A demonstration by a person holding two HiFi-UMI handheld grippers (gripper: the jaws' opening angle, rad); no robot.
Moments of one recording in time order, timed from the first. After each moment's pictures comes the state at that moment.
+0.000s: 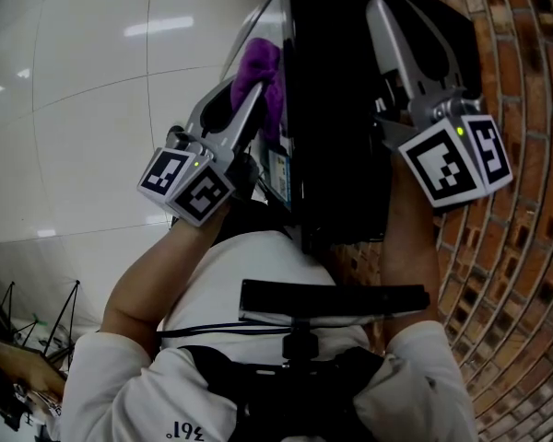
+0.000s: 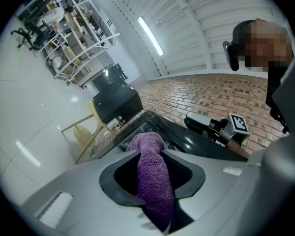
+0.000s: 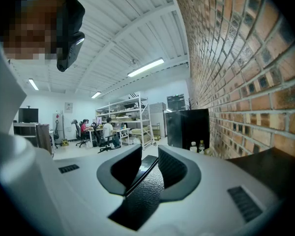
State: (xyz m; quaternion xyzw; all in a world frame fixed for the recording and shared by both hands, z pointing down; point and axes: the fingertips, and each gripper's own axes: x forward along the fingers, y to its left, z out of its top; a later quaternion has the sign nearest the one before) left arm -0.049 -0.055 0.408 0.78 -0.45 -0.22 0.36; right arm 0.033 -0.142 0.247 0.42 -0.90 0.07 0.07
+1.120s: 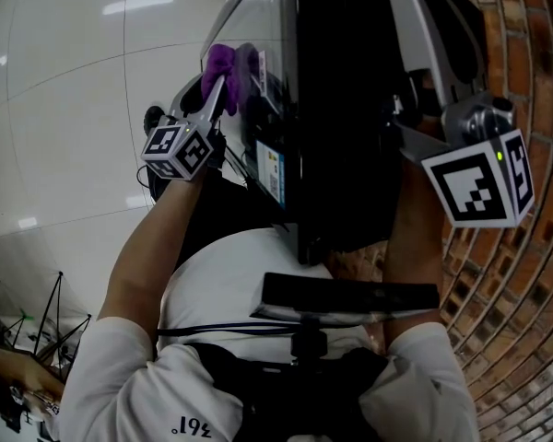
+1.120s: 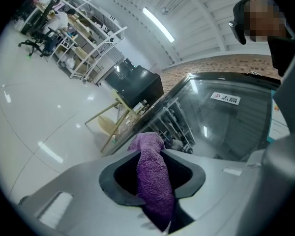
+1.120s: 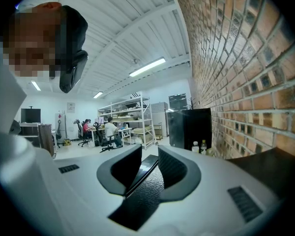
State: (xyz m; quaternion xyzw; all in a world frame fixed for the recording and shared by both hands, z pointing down) left arm -0.051 -0.053 0.600 0.75 -0.51 -0.14 0.39; right arm 0.025 -0.141 0.246 0.40 -0.91 0.07 0.07
